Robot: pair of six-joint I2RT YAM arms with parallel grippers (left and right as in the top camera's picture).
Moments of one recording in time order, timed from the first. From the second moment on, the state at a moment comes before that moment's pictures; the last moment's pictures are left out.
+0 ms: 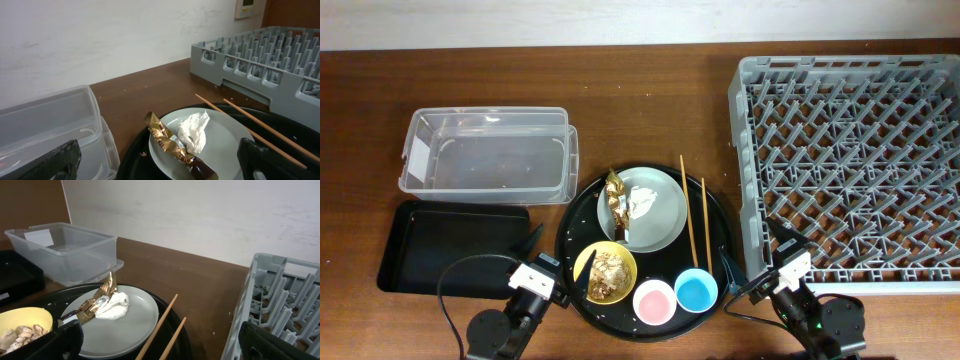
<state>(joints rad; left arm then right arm) -0.24 0.01 0.01 -0.06 0.24 0.09 0.17 0.01 0.02 -0.05 -0.36 -0.04</state>
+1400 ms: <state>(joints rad) -0.24 0.01 0.03 0.03 0.41 0.01 0.17 0.01 0.03 0.01 -0.53 0.14</state>
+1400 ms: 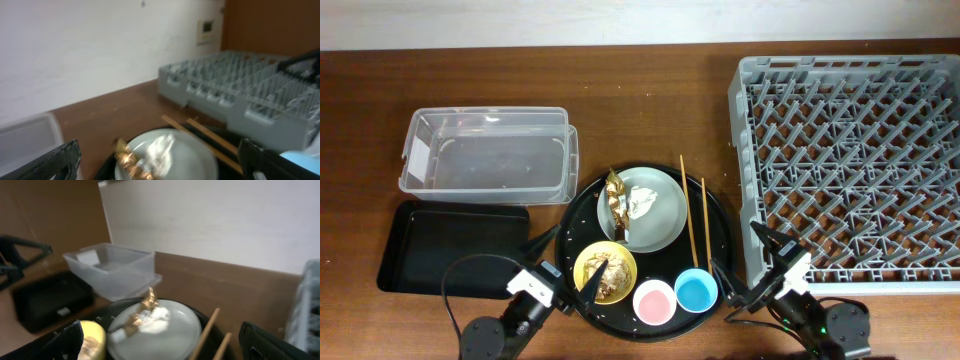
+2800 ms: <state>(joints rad) -1.00 1.56 0.97 -0.53 0.01 -0.28 0.17 0.79 0.91 -0.99 -0.39 0.34</state>
